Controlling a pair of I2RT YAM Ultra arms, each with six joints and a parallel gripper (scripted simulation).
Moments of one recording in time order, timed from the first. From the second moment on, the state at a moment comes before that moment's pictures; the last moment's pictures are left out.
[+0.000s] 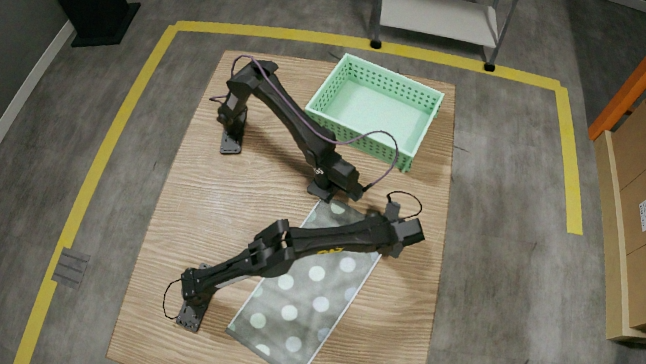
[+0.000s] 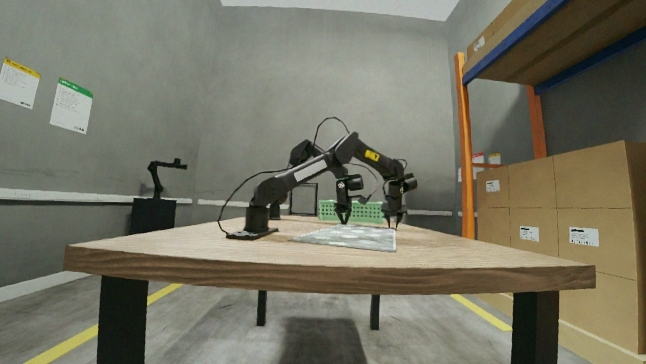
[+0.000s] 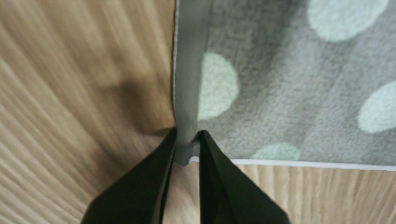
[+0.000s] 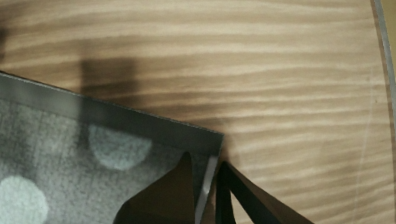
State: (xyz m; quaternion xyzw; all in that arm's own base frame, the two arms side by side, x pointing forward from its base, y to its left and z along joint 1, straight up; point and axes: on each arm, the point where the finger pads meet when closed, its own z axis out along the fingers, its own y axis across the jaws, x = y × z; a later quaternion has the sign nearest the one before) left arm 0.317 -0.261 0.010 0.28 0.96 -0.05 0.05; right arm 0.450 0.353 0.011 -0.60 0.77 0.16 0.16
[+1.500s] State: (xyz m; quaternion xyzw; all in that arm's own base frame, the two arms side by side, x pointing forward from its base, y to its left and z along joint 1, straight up) left arm 0.322 -0.264 0.041 0.28 0.96 -0.04 0.07; right arm 0.440 0.338 0.019 -0.61 0.77 0.14 0.13
